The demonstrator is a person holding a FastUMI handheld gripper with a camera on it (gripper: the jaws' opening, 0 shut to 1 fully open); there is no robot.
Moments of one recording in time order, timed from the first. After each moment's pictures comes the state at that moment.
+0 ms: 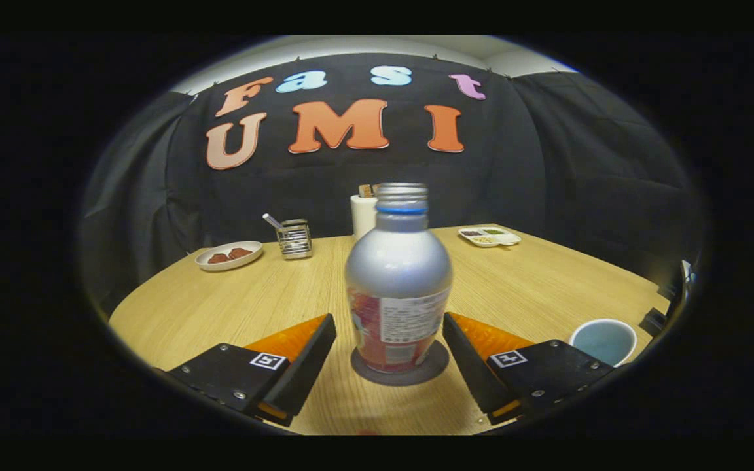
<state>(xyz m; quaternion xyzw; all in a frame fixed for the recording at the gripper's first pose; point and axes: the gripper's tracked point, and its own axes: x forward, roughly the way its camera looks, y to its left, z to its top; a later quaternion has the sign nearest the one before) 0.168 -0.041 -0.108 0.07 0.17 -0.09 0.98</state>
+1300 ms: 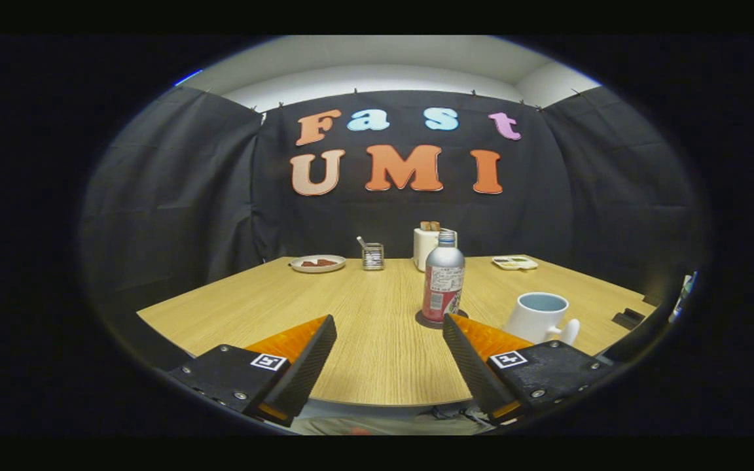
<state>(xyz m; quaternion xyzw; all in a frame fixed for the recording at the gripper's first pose) -0.005 0.028 -0.049 0.03 0.07 0.02 1.00</state>
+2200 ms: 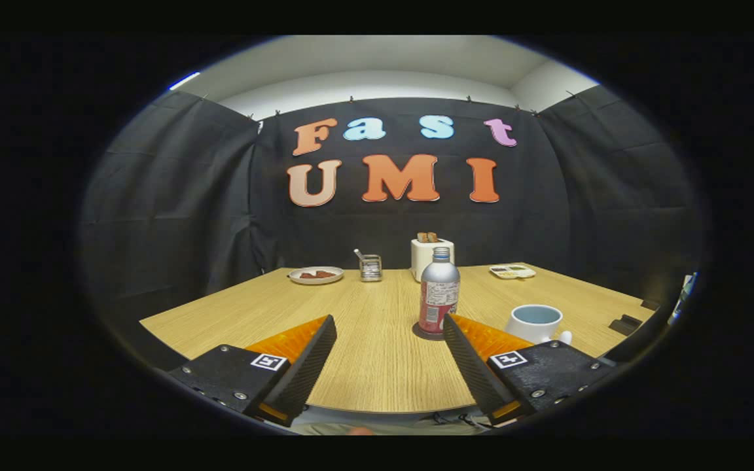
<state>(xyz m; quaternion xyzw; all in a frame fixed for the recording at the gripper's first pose) -0.003 0.018 -0.026 0.04 0.06 0.01 1.00</state>
